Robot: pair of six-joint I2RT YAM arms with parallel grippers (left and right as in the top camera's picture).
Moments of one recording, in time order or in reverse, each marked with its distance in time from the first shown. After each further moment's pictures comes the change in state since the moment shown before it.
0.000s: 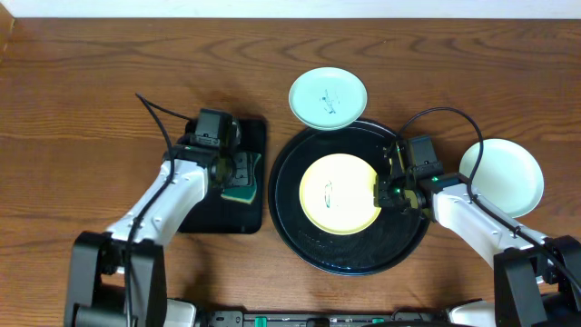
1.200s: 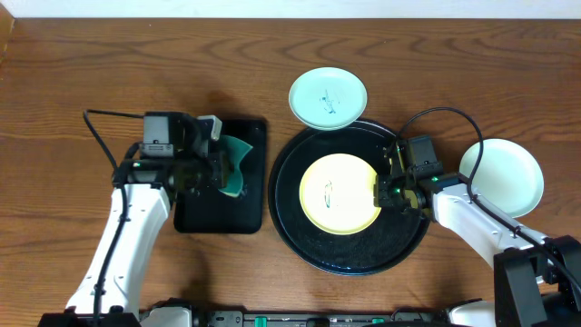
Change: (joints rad) left arm 0.200 -0.248 0.000 -0.138 0.368 0.224; right arm 0.000 0.000 0.000 0.000 0.001 0.000
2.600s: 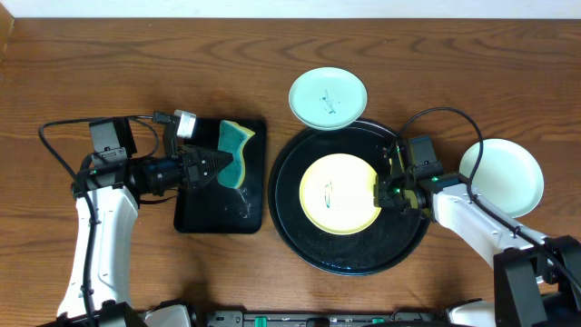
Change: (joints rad) left arm 0.256 0.000 0.000 -0.027 0.669 0.303; right arm 0.001 0.000 0.000 0.000 0.000 0.000
